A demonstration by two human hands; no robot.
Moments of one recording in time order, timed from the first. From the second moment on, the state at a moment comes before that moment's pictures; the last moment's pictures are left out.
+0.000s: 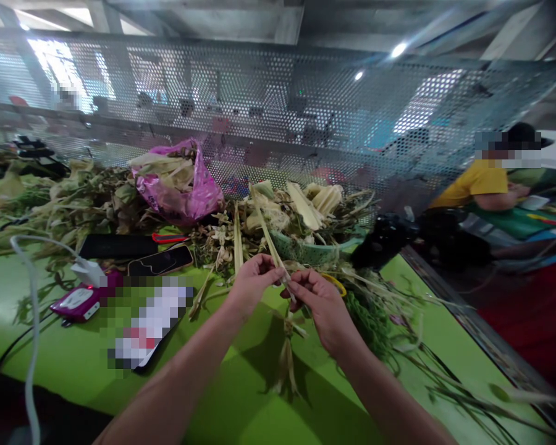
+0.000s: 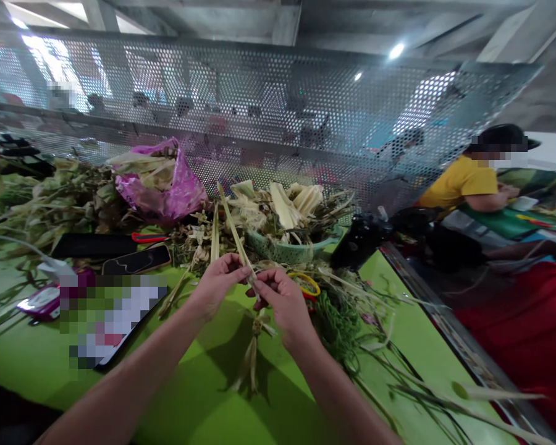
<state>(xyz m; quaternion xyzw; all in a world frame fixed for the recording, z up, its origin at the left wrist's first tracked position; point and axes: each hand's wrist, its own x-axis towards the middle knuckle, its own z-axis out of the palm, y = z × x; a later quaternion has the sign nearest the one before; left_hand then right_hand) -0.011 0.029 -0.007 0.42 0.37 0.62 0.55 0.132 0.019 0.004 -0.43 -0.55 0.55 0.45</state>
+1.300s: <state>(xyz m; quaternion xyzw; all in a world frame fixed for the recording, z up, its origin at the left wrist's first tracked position) -0.019 0.027 0.002 0.41 0.38 0.61 0.56 0.132 0.019 0.004 -0.41 -0.53 0.58 0.47</state>
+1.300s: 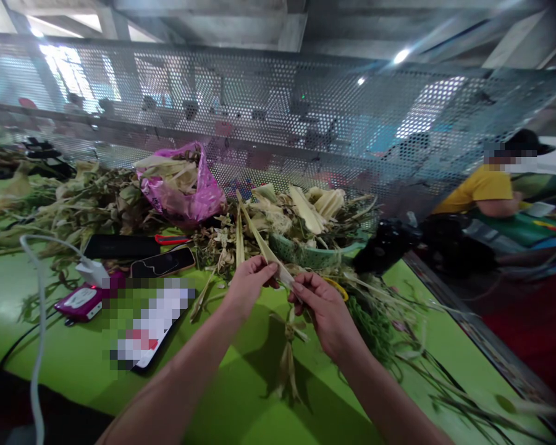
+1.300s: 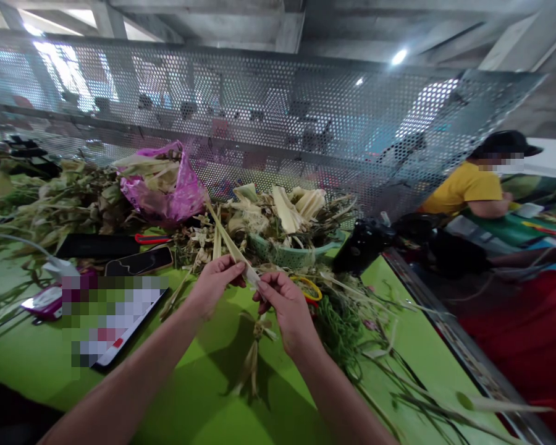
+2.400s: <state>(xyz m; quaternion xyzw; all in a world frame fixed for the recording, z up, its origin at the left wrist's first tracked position) -0.041 0.020 0.013 0.64 0.51 0.57 0.01 0.177 0.023 0.052 -0.43 -0.84 0.04 0.32</state>
